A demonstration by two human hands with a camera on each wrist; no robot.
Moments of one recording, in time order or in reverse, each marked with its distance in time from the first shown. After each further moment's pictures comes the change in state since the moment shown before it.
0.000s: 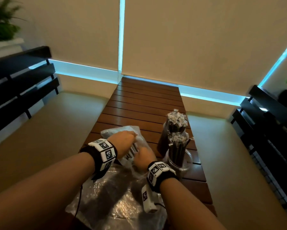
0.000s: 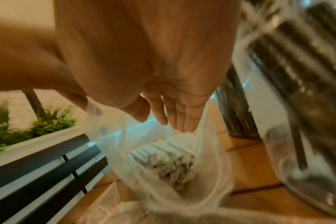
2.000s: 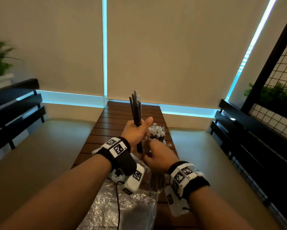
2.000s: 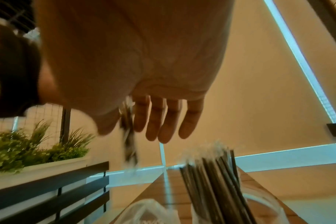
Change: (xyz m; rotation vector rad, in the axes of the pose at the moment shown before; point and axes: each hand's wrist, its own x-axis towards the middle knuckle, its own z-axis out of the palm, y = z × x) left_hand -0.014 0.110 -0.100 -1.453 0.466 -0.133; right_hand -0.117 0.004 -0.124 -0.100 0.285 -0.309
